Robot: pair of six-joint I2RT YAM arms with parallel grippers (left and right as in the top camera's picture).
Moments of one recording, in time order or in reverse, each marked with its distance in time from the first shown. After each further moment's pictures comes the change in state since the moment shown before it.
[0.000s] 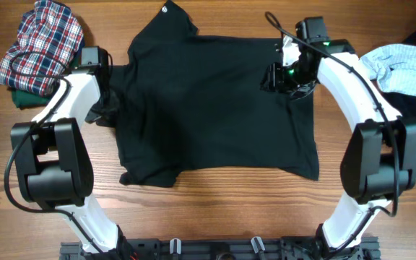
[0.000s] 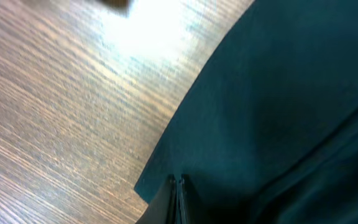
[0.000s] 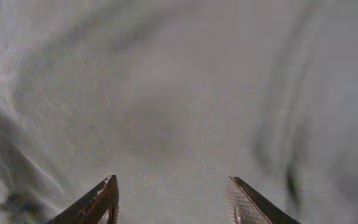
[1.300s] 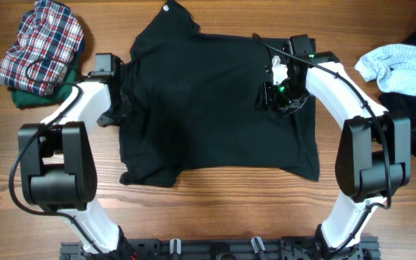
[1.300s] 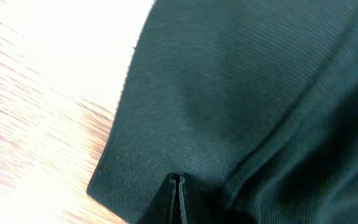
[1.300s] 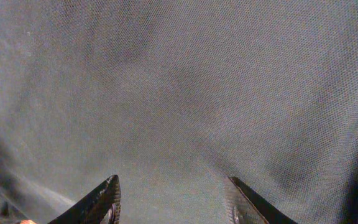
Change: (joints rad) left arm -0.051 -0.026 -0.109 0.127 0.079 -0.029; right arm 0.053 0.024 -0.117 -0.007 0.000 -0.011
